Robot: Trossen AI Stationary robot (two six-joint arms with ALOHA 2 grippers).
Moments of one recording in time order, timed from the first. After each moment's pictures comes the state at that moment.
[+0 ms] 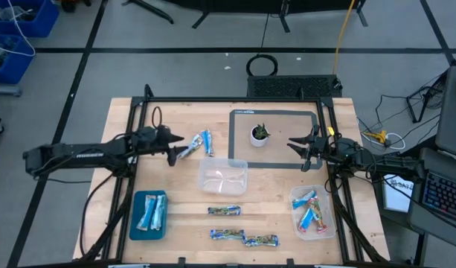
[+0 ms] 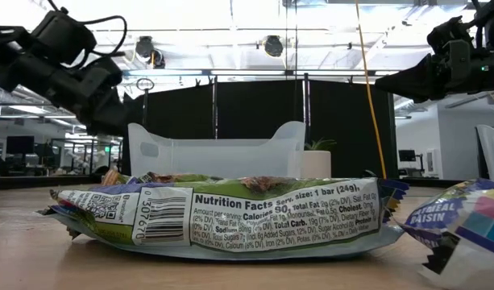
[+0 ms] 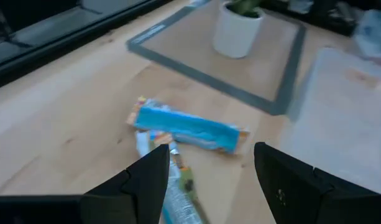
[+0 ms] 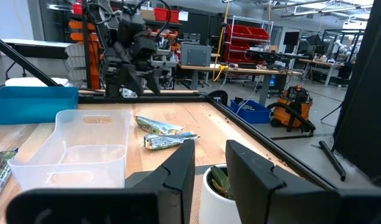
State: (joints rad) left arm 0.34 0.73 0.17 0.12 0.01 -0.19; right arm -0.14 0.07 0.02 0.08 0.18 -0.09
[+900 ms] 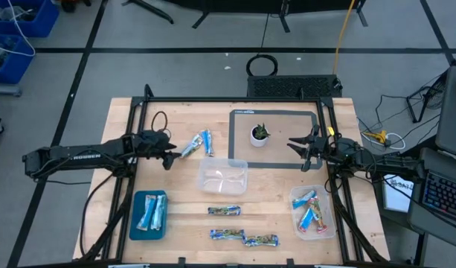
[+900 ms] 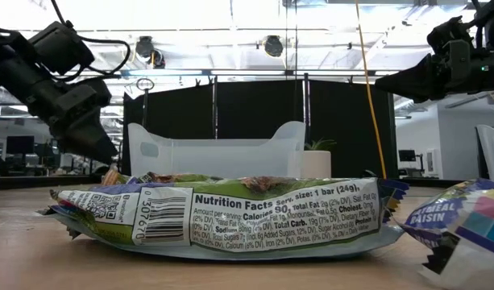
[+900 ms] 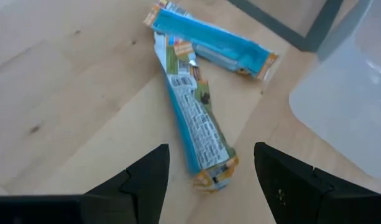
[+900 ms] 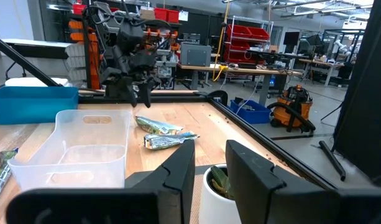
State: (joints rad) left arm 0.33 0.65 0.17 -0.20 0.02 -0.35; right arm -0.14 0.07 0.02 0.08 0.18 -0.09
